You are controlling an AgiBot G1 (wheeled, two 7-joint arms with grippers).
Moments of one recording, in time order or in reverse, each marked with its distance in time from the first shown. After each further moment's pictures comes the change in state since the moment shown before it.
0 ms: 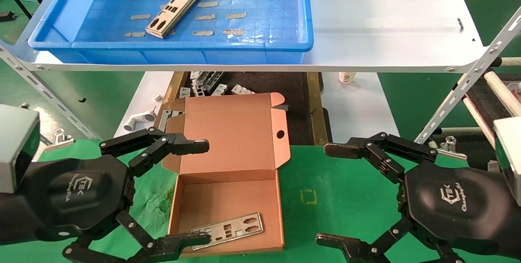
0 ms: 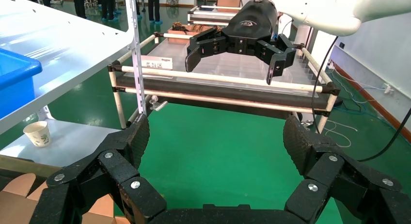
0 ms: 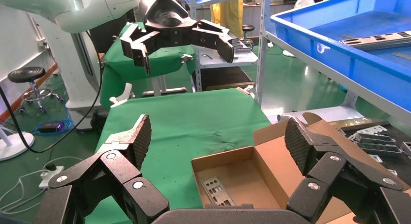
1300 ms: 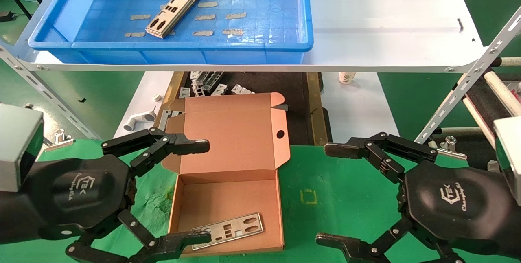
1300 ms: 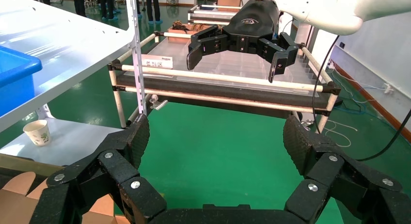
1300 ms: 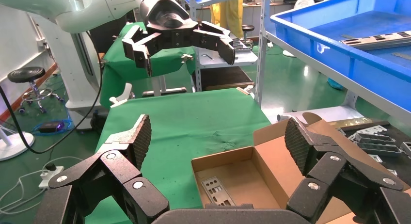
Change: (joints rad) left arm -0.007 0.005 0.010 0.012 0.004 0.002 0.005; right arm 0.000 0.000 0.000 0.000 0.000 0.000 0.000
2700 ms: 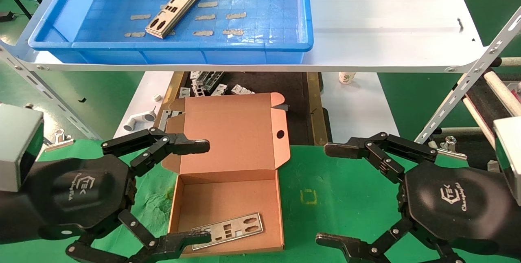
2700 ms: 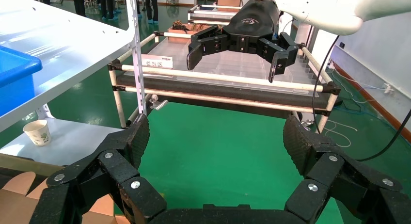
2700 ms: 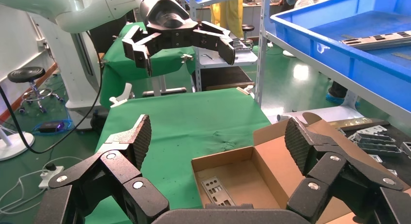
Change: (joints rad) left arm 0.000 0.000 0.001 0.001 0.000 0.000 0.000; right arm 0.000 0.000 0.000 0.000 0.000 0.000 0.000
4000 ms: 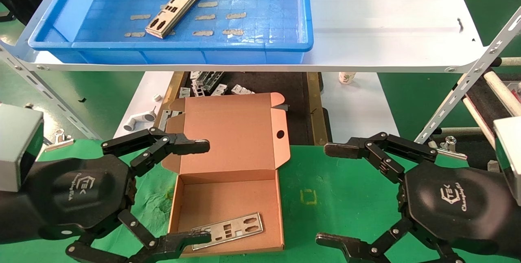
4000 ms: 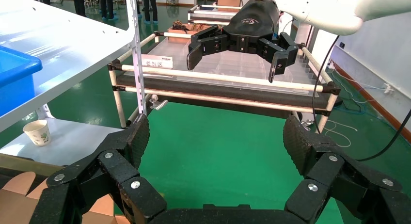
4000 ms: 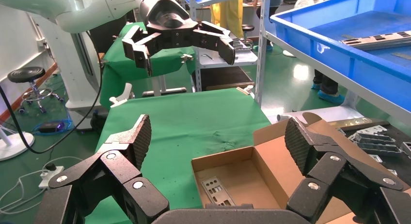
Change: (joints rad) left arm 0.000 0.000 0.000 0.000 0.000 0.000 0.000; right arm 0.000 0.000 0.000 0.000 0.000 0.000 0.000
